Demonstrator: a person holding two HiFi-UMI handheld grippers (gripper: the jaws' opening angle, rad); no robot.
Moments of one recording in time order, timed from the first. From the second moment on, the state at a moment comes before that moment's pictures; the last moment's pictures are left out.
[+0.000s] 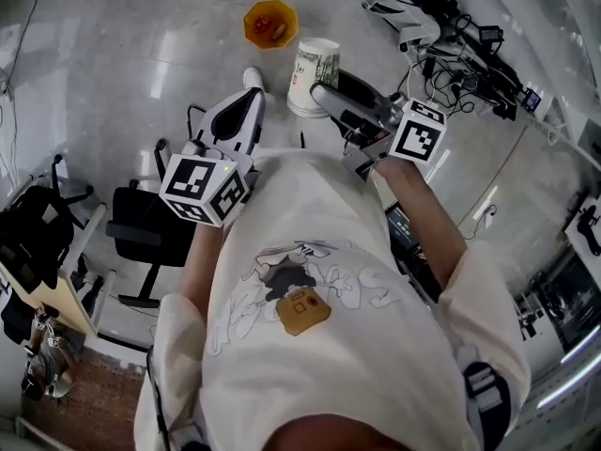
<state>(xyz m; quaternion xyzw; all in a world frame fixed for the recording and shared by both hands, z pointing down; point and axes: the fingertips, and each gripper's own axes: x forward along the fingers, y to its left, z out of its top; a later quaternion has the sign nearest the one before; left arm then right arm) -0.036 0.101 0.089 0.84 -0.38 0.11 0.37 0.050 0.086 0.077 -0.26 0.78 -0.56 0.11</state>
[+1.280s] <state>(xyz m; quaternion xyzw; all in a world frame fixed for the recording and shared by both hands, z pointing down) -0.027 -0.007 0.452 0.77 -0.41 0.15 0.47 0.036 -0.009 0.448 -0.24 0.73 -0.64 -0.02</state>
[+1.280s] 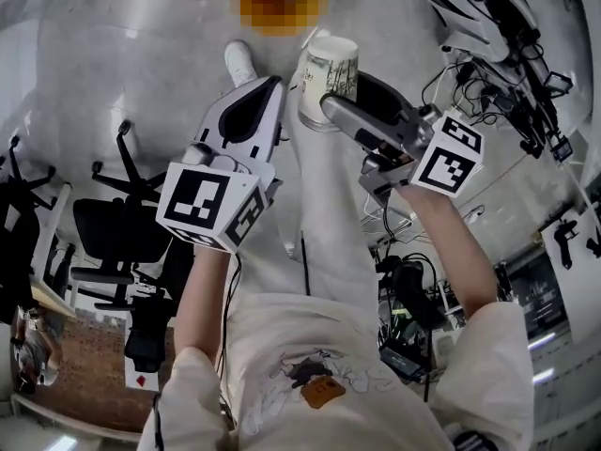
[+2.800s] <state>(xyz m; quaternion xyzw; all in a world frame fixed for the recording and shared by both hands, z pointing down) -0.069 -0.064 0.853 0.67 -0.47 0.18 0.54 -0.004 -0.069 0.833 -0.29 0.73 -0.61 -0.13</state>
